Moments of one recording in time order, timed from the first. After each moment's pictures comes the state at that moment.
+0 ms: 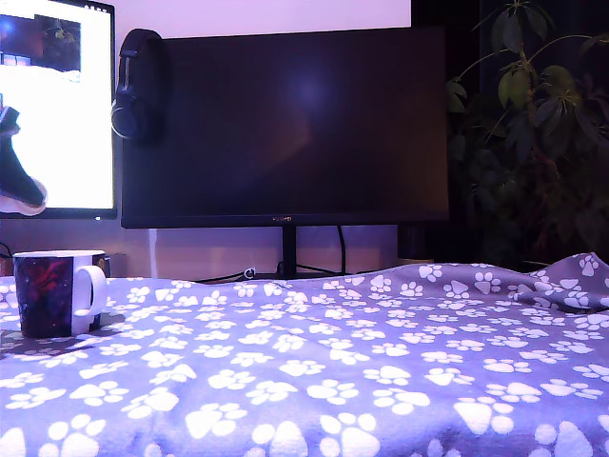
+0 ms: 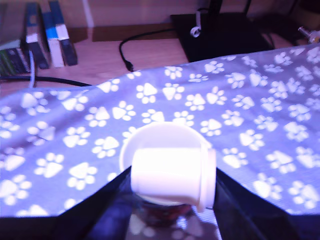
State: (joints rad) arm 0.02 1.19 0.59 0.10 0.32 0.01
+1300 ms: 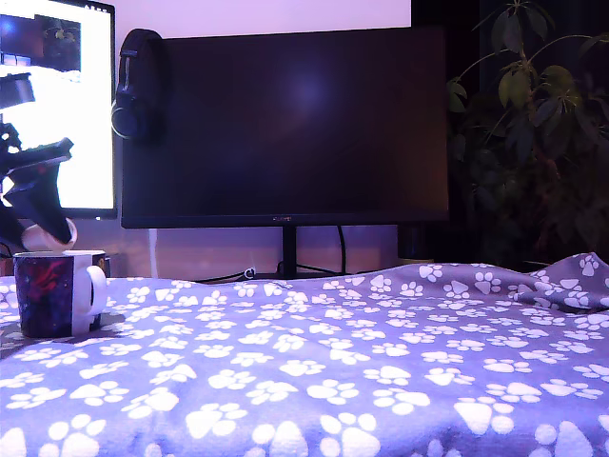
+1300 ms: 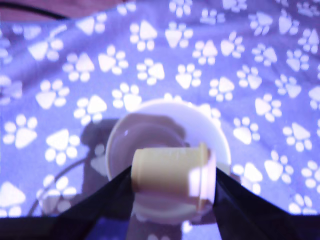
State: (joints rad) arm -0.04 1.48 0.92 -0.29 0.24 0.01
